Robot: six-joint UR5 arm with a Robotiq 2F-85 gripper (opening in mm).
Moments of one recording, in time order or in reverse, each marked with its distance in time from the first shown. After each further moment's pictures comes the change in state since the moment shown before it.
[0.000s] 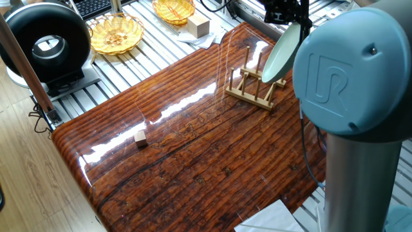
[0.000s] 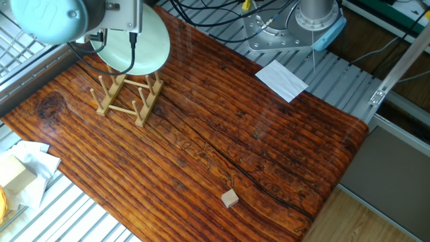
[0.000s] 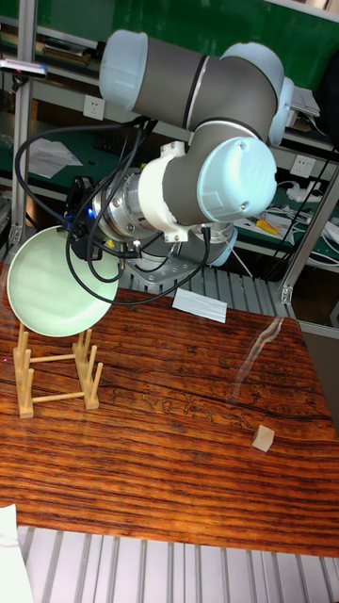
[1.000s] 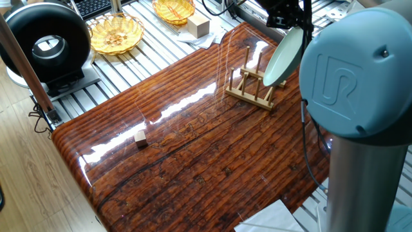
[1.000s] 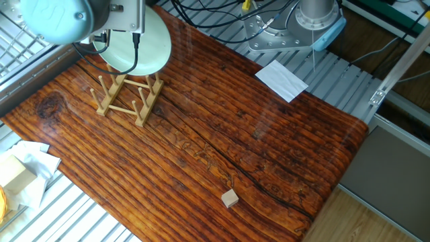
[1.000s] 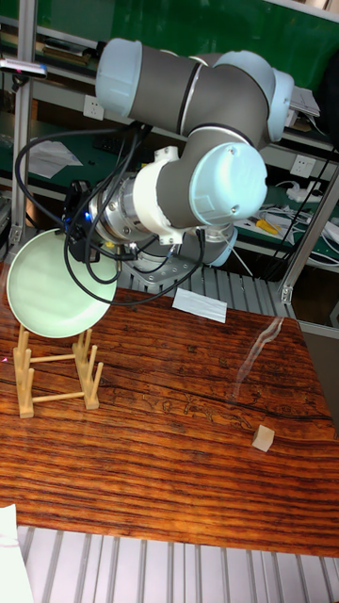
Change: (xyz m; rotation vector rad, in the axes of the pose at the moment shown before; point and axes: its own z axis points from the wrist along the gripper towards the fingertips) arm -0.004 -0.002 0.012 0.001 -0.008 -0.014
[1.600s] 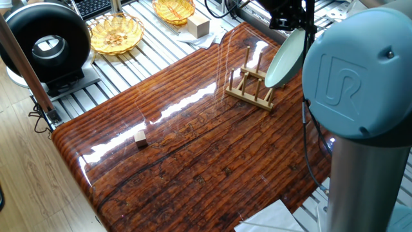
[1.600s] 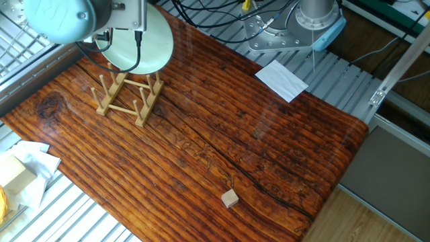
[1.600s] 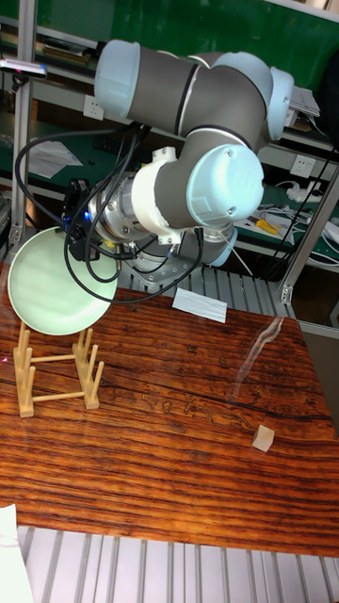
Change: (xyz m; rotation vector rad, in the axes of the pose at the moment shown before) arm -0.002 0.004 0.005 -0.012 -0.002 -0.022
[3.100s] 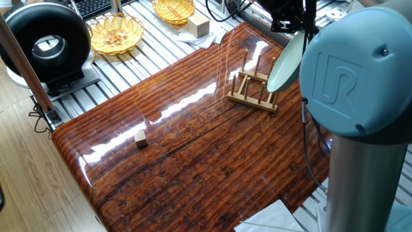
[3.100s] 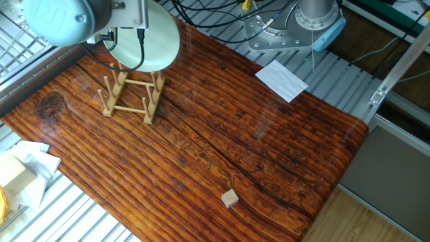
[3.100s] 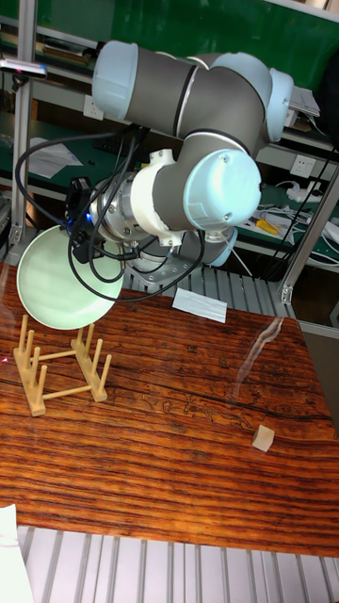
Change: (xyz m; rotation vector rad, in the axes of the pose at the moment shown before) arm -0.008 0.005 0.002 -0.026 -0.028 -0.081
